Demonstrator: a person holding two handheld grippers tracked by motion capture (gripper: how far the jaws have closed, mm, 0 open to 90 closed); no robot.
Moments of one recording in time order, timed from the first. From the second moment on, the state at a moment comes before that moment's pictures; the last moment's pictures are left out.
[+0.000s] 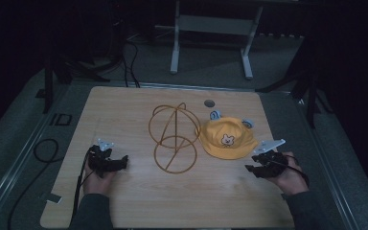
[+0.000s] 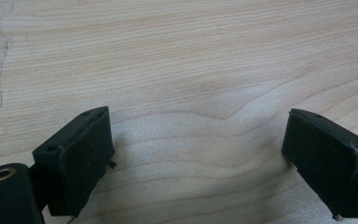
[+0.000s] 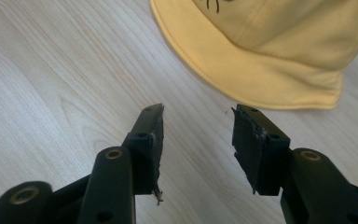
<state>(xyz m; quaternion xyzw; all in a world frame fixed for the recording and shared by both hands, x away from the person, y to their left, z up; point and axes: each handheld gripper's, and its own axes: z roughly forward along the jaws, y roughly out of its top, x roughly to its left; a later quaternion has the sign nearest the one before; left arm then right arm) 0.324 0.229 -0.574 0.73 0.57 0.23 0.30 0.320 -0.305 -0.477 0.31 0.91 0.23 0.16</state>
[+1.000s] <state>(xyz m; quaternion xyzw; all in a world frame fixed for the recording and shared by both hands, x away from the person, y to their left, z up) 0.325 0.229 -0.575 0.73 0.57 0.23 0.30 0.378 -0.270 -0.404 0.25 0.92 0.23 0.19</state>
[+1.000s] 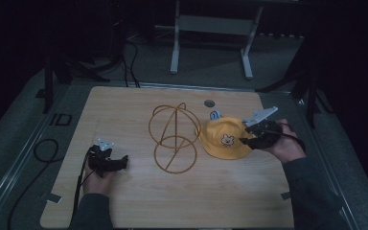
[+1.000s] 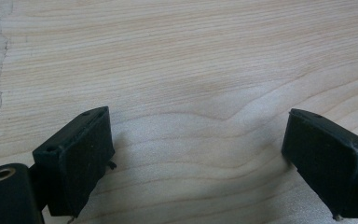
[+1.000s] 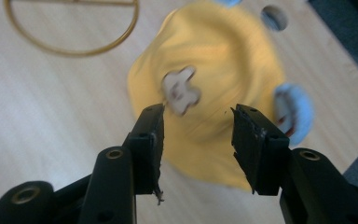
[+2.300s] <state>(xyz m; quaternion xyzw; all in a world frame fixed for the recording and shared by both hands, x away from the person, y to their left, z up) 0.325 0.229 -0.574 0.73 0.57 0.23 0.30 0.479 -0.225 -0.423 0.26 0.95 0.12 0.10</state>
